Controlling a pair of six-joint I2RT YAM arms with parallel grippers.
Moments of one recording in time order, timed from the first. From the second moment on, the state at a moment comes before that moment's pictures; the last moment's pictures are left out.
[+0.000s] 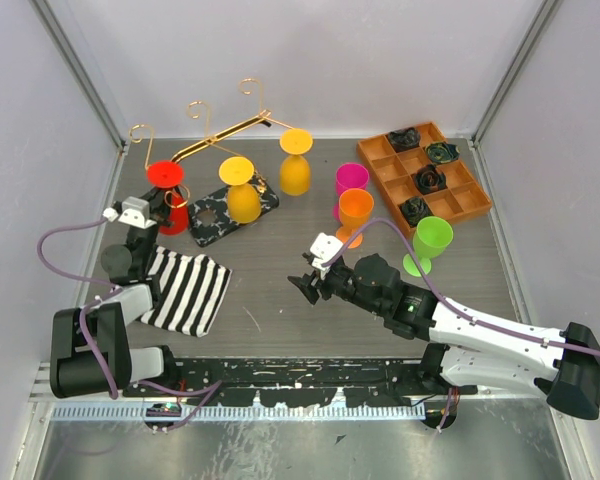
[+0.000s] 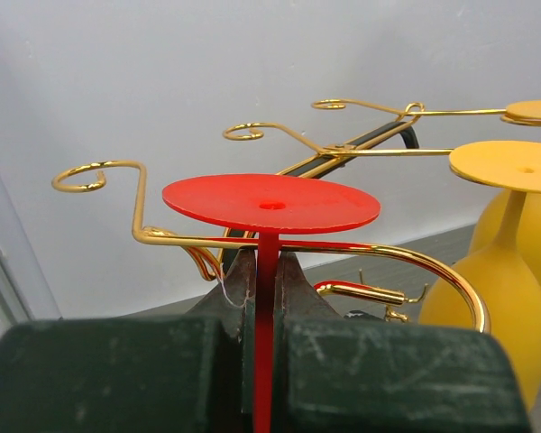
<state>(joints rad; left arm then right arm) 0.13 1.29 0.34 1.46 0.41 -0.09 1.07 0.95 0.64 0.15 0.10 -0.11</state>
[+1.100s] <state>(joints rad) 0.08 1.22 0.25 1.48 0.58 -0.11 1.07 0.95 0.64 0.14 0.10 -0.11</state>
